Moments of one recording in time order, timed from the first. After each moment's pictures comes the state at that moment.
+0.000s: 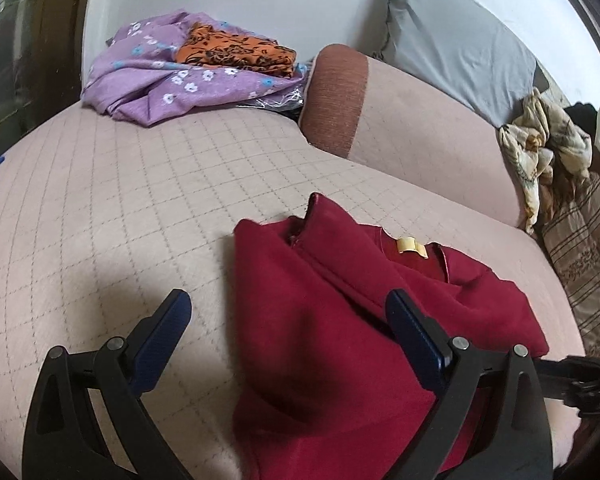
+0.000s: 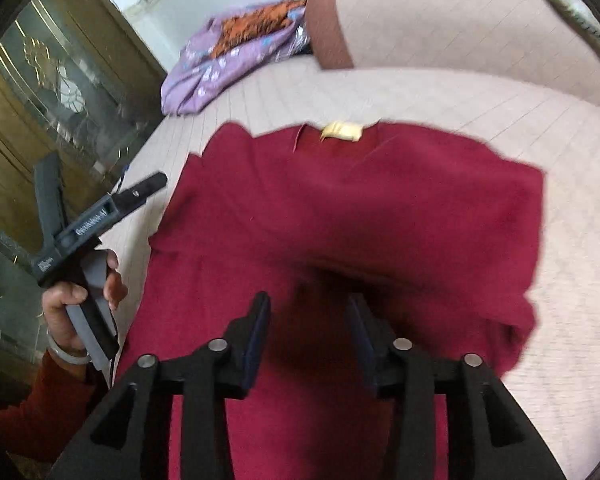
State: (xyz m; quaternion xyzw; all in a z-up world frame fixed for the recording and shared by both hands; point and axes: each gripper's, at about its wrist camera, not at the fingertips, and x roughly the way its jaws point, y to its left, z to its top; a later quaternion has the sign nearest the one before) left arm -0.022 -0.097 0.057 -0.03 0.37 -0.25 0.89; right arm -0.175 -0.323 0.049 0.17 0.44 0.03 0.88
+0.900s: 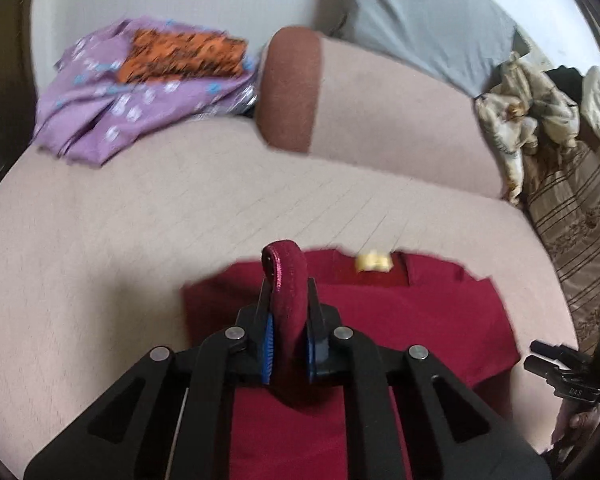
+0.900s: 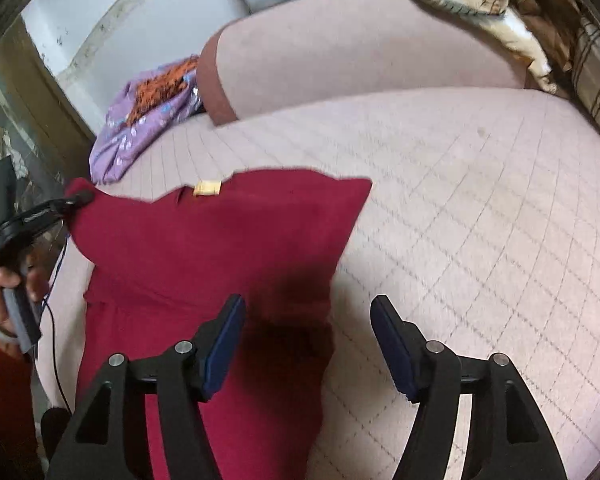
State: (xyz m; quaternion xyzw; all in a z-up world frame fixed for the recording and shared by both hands) left arm -0.008 -0.131 0.103 0.03 0.42 -0.29 0.86; right arm -0.219 -0.428 0.055 0.21 0.41 -0.10 0.88
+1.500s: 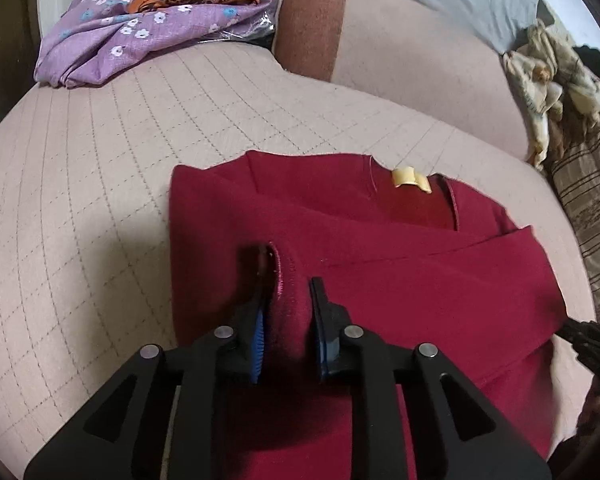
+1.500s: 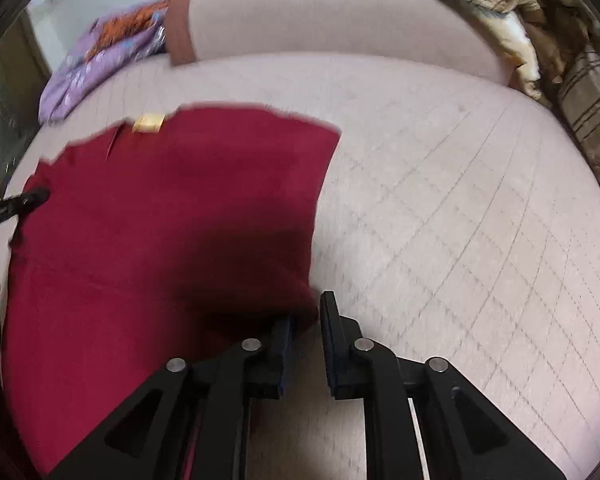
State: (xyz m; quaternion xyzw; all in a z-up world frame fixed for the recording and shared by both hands) left arm -0.022 -0.133 0.042 0.04 0.48 -0.26 0.84; right arm -0.206 -0.423 0.025 0.12 0.48 -0.17 0.85
